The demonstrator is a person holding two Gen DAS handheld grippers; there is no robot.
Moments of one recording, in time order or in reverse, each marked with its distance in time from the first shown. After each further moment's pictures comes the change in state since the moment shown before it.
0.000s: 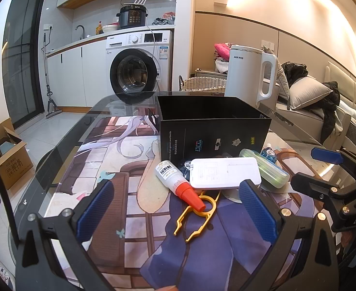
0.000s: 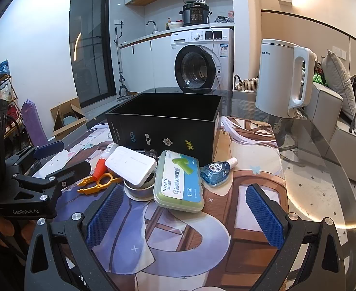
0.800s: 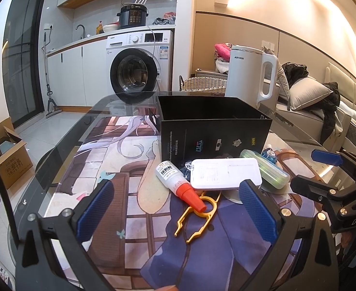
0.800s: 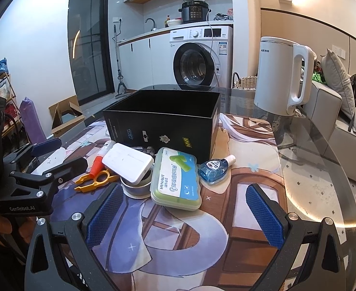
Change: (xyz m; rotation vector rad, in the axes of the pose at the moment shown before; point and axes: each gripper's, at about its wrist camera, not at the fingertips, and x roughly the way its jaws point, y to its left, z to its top) left arm 0.001 0.000 0.001 -0.004 0.001 0.000; right arm 0.004 0.000 -0.002 -0.005 0.017 -0.013
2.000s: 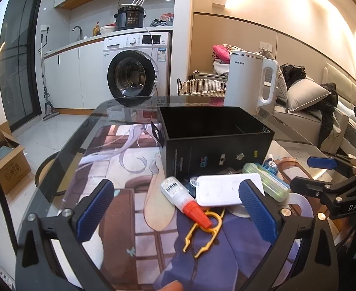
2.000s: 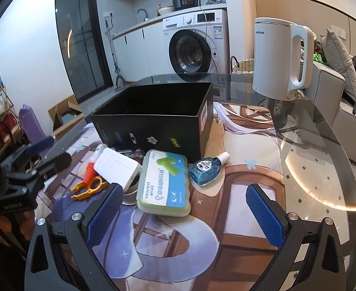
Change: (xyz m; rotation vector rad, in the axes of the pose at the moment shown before) left arm 0.003 0.010 0.021 0.013 -0.003 -0.020; right arm 0.018 -0.021 0.017 0.069 0.102 0.029
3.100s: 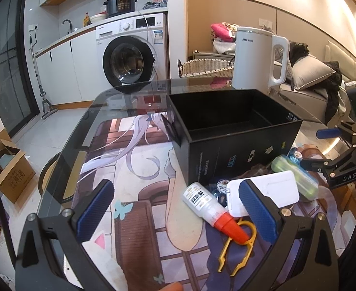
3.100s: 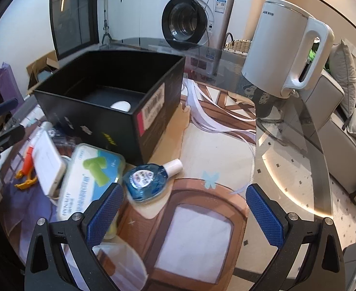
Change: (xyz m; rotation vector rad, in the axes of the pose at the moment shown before) left arm 0.045 0.020 0.018 0.076 0.132 0.017; right arm 0.061 -0.035 0.034 -0.152 0.224 -0.155
